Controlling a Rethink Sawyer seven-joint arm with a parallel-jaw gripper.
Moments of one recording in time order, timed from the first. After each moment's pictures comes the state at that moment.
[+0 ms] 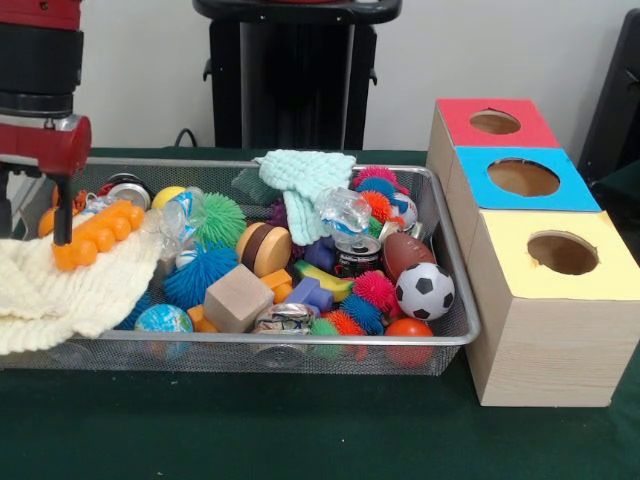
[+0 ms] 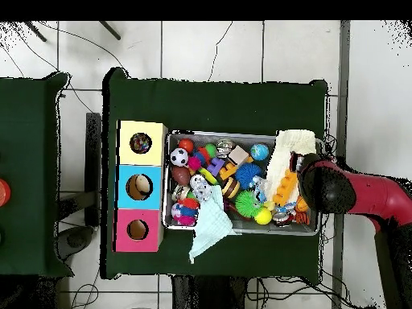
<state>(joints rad) -0.92 -0.63 0.47 1.56 -0.69 0.45 1.69</state>
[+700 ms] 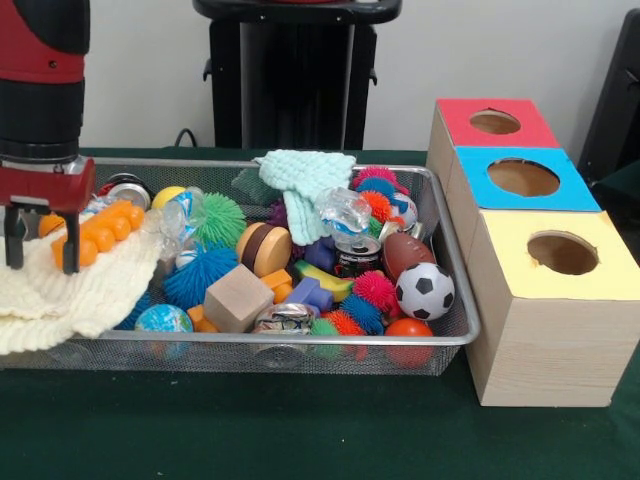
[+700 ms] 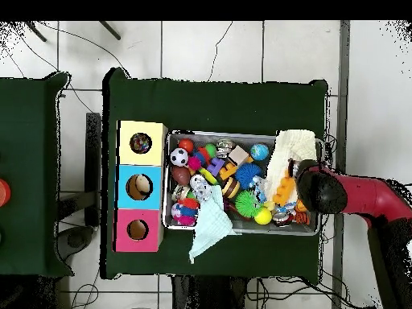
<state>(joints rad) -0.93 -0.54 0.47 1.52 -0.79 0.45 1.69</state>
